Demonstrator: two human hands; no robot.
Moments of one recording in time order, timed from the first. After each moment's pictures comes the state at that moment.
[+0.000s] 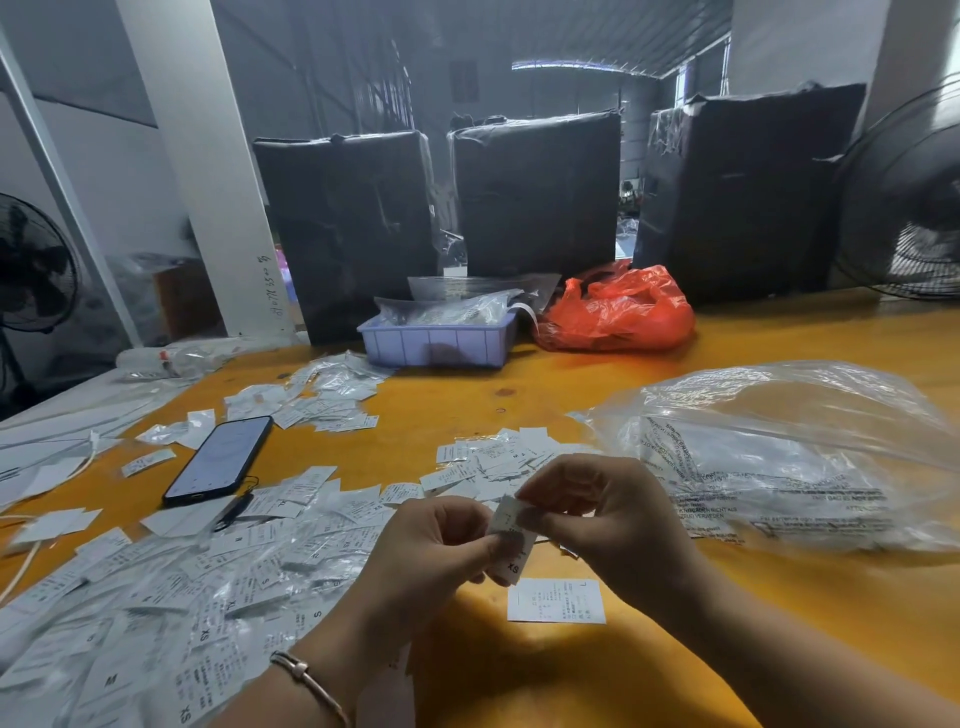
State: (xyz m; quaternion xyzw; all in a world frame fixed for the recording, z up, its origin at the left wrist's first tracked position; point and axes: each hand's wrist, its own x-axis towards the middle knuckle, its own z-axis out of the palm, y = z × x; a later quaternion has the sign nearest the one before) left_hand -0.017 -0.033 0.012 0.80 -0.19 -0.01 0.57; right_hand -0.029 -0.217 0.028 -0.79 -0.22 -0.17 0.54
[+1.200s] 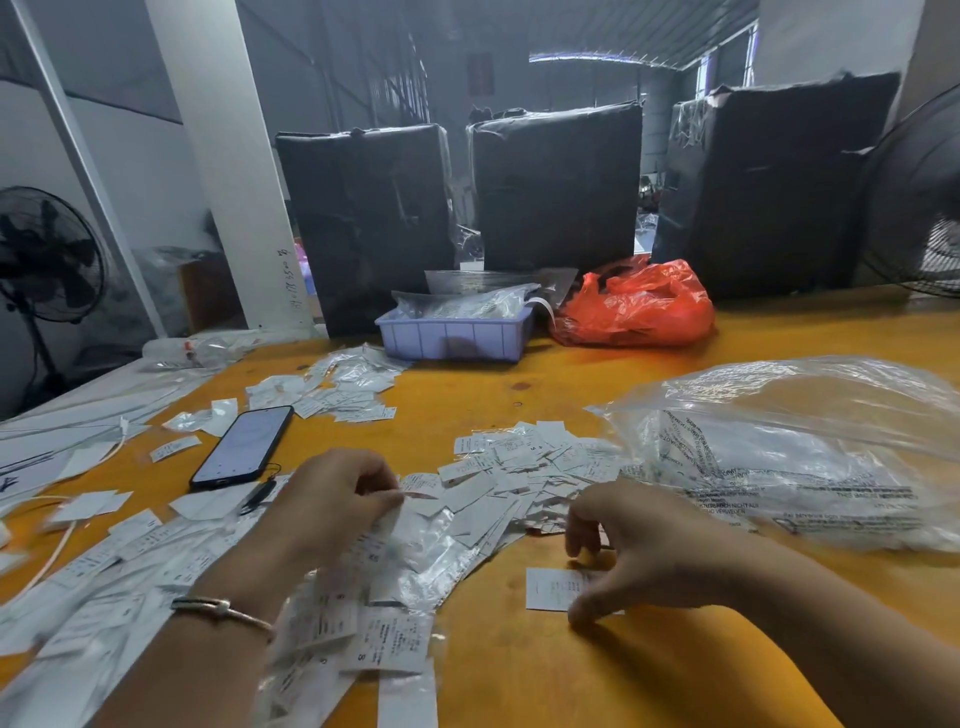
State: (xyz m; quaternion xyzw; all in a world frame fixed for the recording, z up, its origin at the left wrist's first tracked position) left_hand 0.006 0.043 0.043 0.95 -0.04 0.08 0.28; right_hand -0.025 -0.235 0.040 -0.96 -0.22 0.07 0.17
